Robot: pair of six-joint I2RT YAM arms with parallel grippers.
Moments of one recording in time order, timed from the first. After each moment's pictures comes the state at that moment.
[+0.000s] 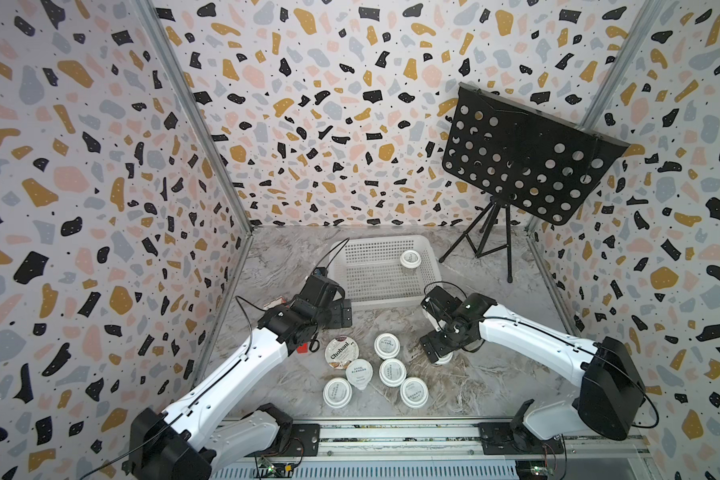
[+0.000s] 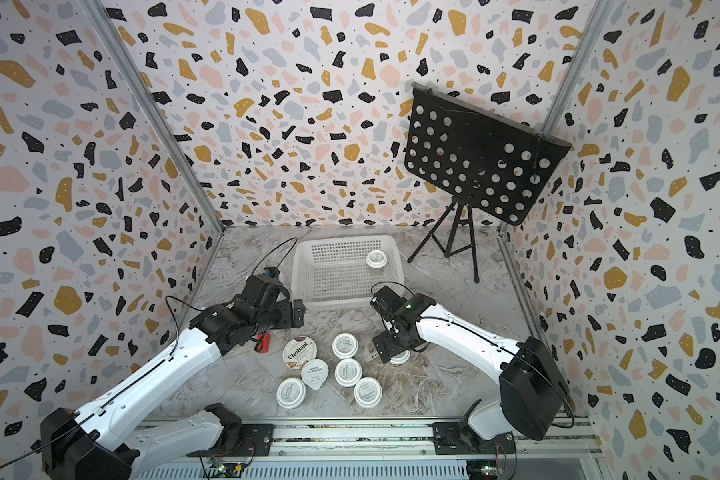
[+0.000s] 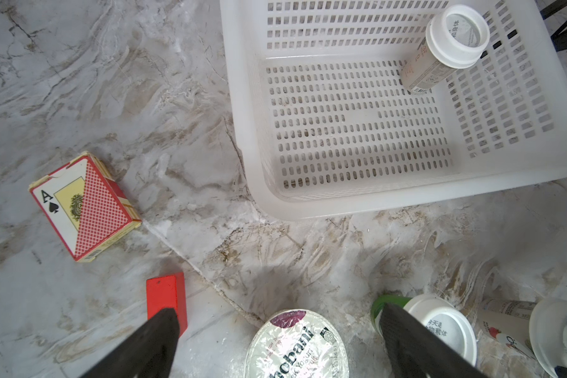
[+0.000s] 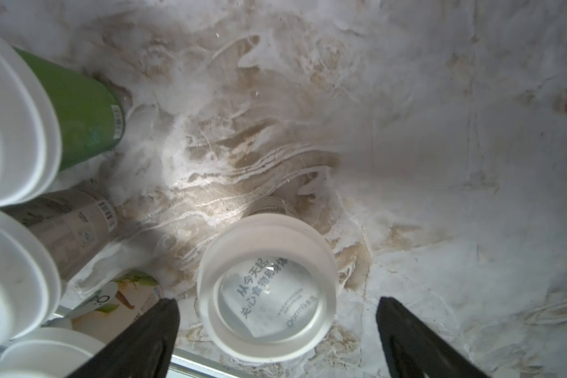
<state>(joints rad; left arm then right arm) -0.55 1.10 0.94 -0.74 -0.20 -0.47 0.80 1.44 1.05 -1.01 0.05 0.30</state>
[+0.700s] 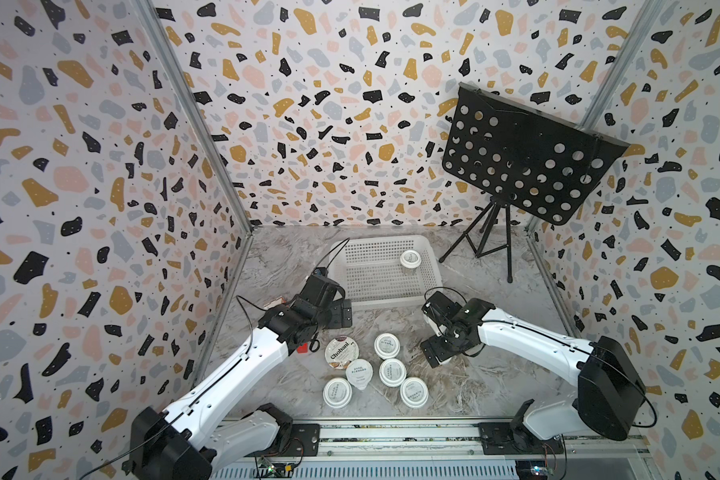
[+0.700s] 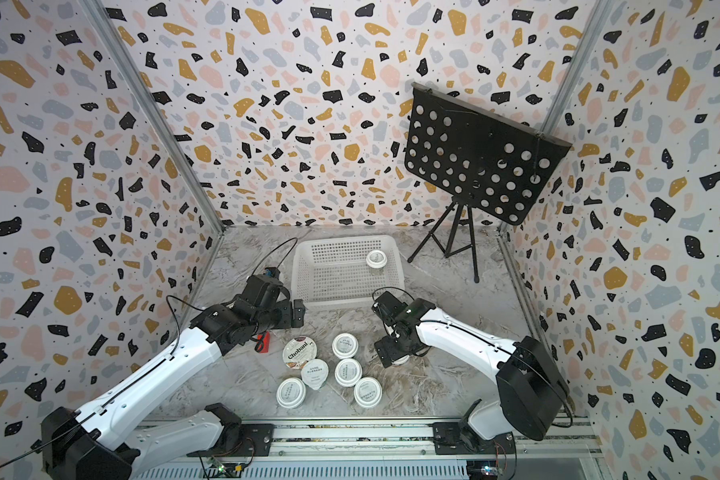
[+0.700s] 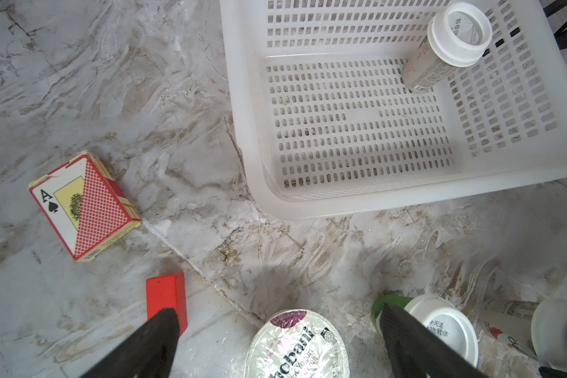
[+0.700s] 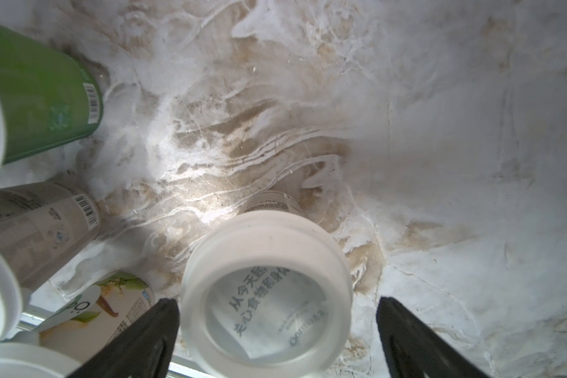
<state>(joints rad) -0.55 1.10 0.94 -0.74 -0.20 -0.47 0.80 1.44 0.99 -0.96 0.03 0.30</state>
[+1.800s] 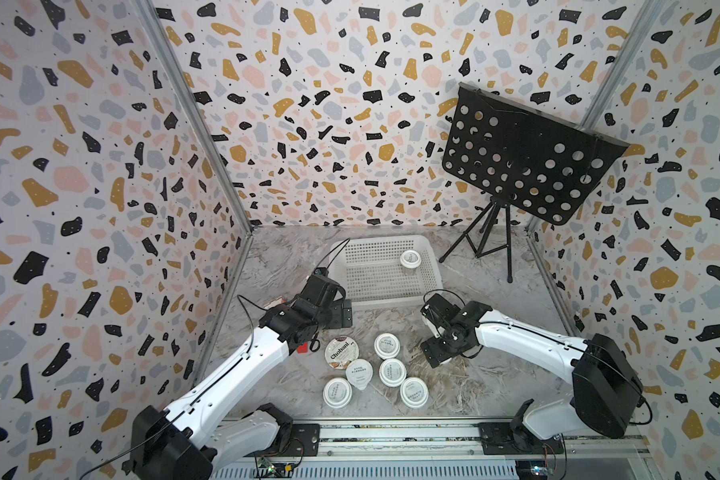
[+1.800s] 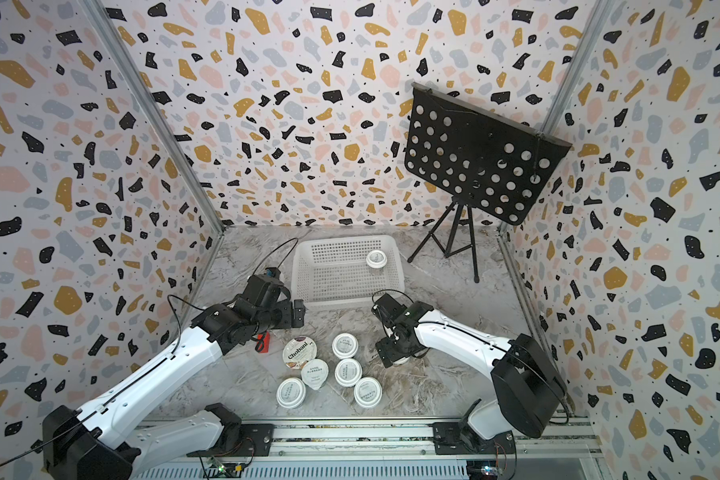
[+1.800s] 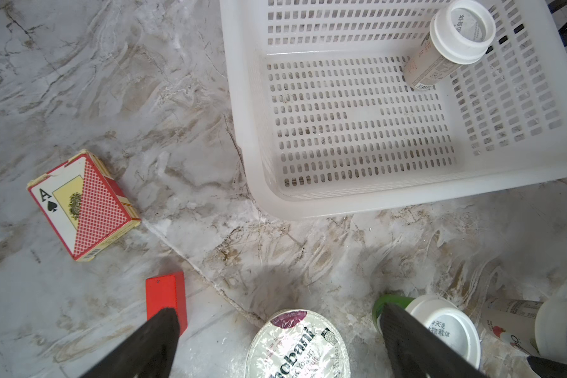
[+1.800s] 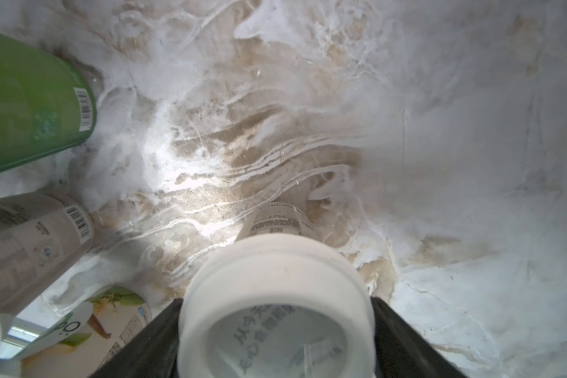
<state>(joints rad) -0.55 1.11 0.94 -0.74 -0.20 -0.47 0.80 1.46 0.96 -0.89 0.02 0.30</state>
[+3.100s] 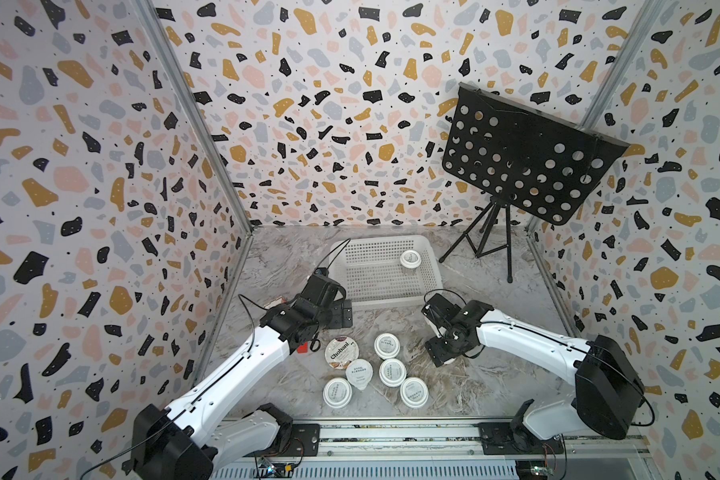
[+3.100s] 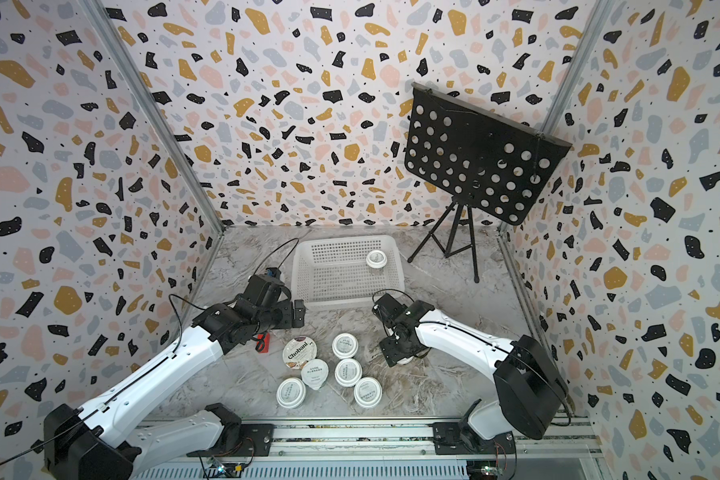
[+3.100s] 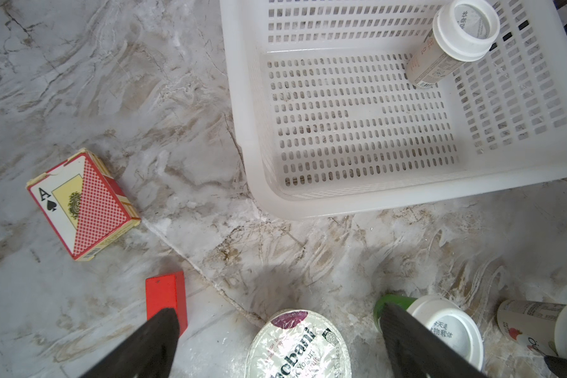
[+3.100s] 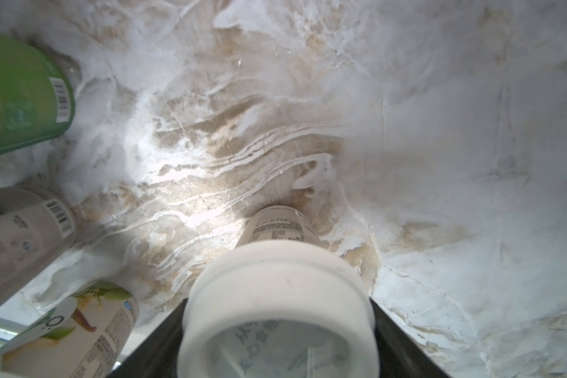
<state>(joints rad) -0.55 1.11 0.94 -0.74 -0.20 -0.47 0.79 1.45 0.99 -0.95 0.06 0.31</state>
